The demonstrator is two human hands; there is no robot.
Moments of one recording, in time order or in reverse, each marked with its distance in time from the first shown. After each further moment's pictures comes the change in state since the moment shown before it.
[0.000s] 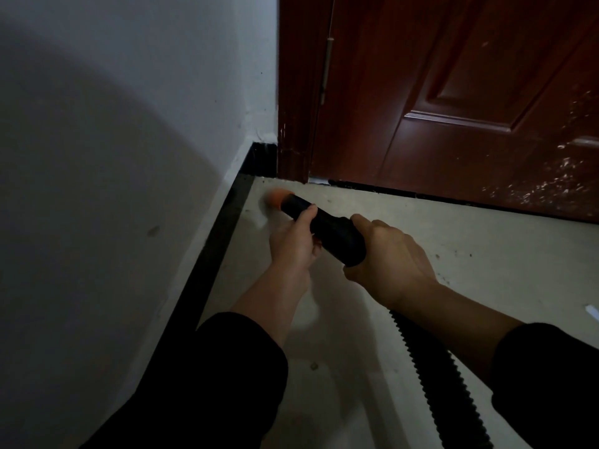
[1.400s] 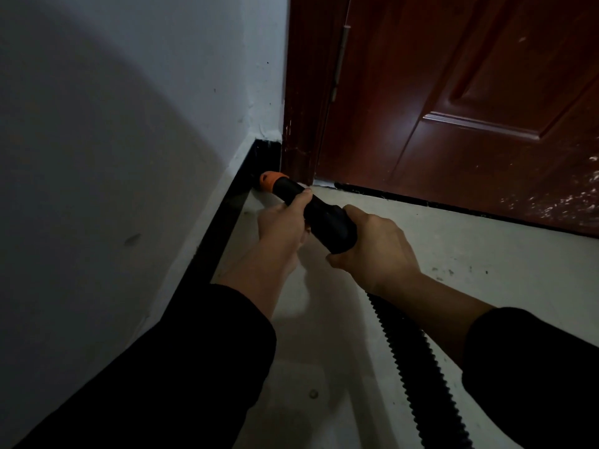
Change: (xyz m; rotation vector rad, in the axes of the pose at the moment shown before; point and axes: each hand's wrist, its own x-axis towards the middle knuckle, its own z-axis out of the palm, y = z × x) left_hand 0.053 0.022 0.001 0.111 0.002 0.091; right_hand 0.053 -0.003 0.022 0.175 0.018 0.025
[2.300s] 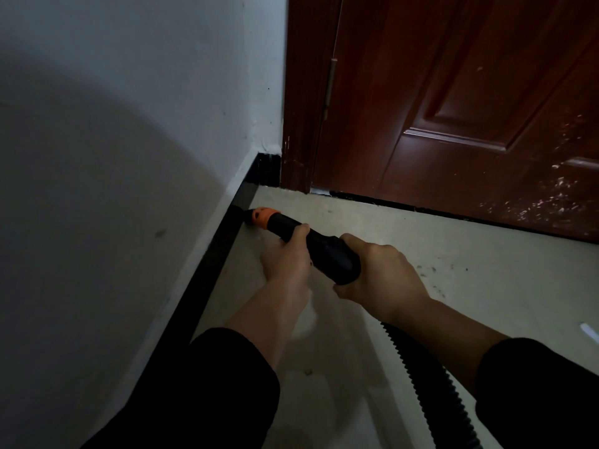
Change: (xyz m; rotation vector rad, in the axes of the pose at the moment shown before) left_hand -0.065 -0.024 -0.006 0.010 0.166 -0.035; right_hand -0.057 0.010 -0.017 -0.082 -0.059 -0.124
